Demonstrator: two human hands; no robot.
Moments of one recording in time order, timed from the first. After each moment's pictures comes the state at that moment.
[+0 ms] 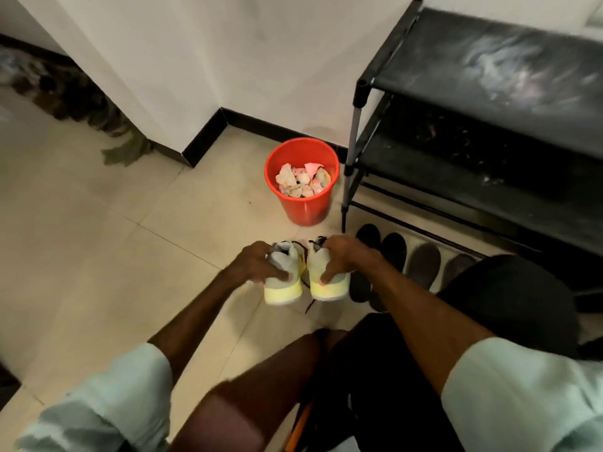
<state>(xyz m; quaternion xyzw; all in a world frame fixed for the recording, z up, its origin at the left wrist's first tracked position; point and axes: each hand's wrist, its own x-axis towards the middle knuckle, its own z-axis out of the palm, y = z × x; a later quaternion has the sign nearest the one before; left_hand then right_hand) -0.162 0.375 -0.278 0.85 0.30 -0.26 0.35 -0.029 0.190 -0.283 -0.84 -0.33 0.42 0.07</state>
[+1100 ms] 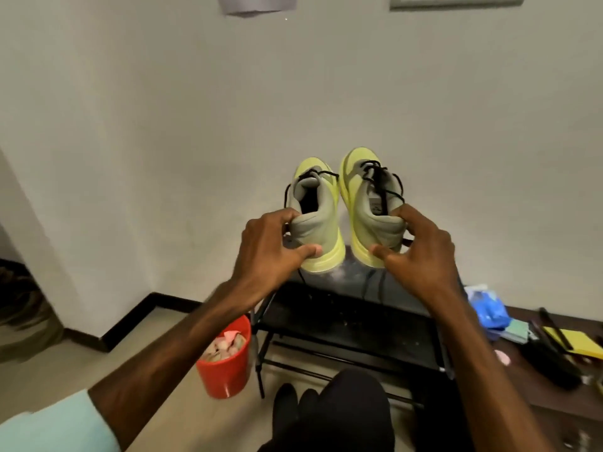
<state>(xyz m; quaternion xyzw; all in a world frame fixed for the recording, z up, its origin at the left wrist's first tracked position) -0.085 0.162 0.100 0.87 -0.03 0.31 0.37 -0.035 -0.075 0.098 -0.87 -0.14 -0.26 0.39</state>
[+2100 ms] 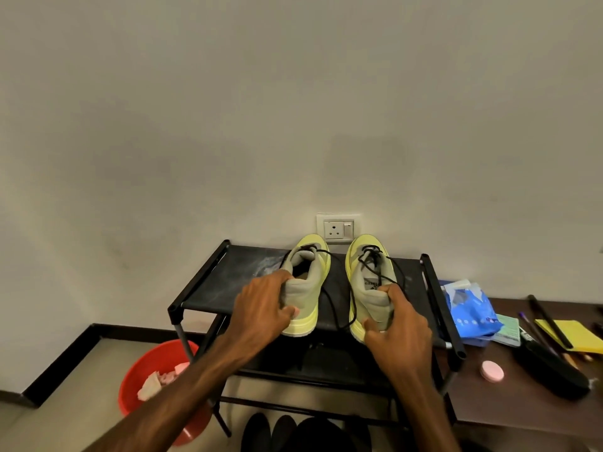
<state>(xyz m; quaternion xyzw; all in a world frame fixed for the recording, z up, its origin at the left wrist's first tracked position) 0.064 0.095 -0.021 0.97 0.00 0.15 0.20 0.062 -0.129 -0.064 -0.90 0.03 -0.17 0.39</state>
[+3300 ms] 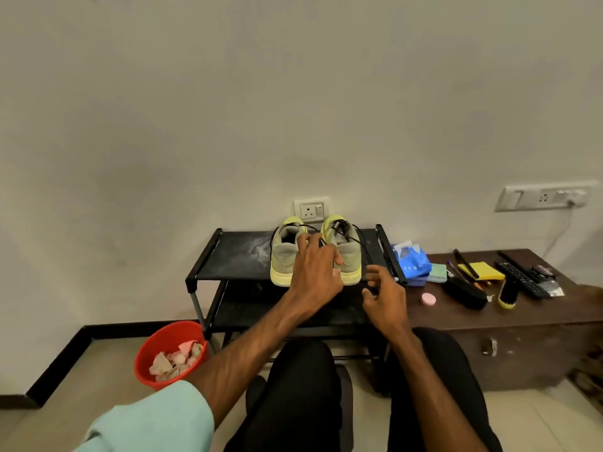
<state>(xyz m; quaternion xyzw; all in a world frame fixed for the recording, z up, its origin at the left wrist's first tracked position) -0.030 0.006 0.016 0.94 -0.14 0.20 0.24 -0.018 -0.159 -0.085 -0.87 0.03 -0.18 0.46</state>
